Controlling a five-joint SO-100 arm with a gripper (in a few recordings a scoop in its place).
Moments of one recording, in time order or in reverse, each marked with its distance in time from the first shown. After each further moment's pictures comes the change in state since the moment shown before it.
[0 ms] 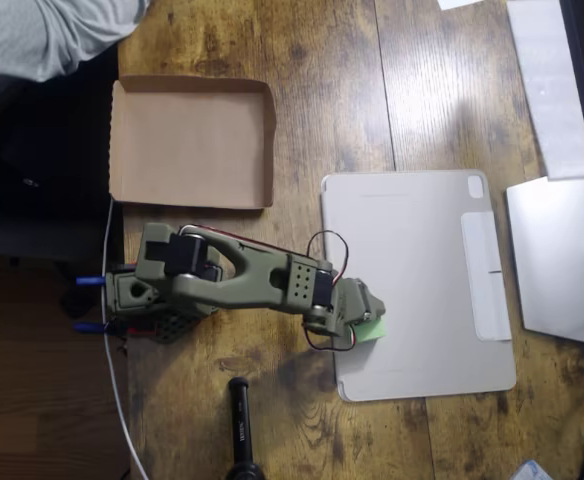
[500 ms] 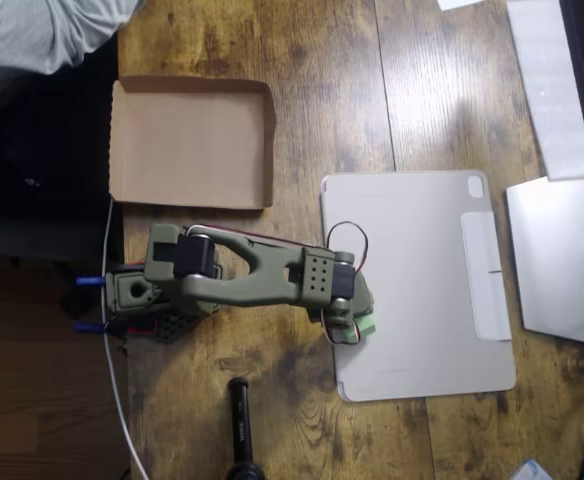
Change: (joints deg) arm -2.6 -2.4 -19.0 27.3 1.4
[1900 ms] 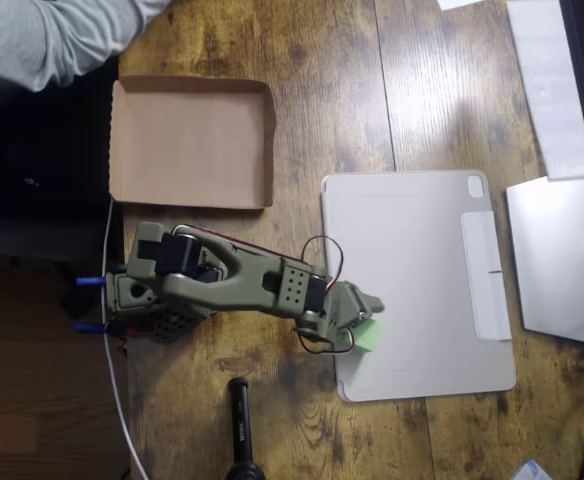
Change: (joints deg) arm 7.8 7.5 20.3 -31.9 -18.2
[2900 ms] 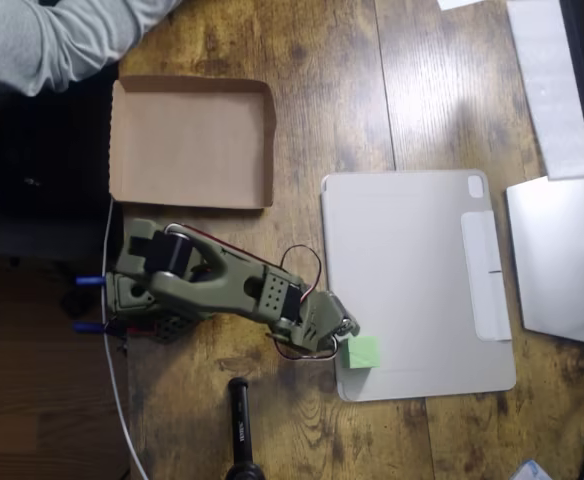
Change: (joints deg) arm 1.6 7.2 12.7 -14.0 -5.4
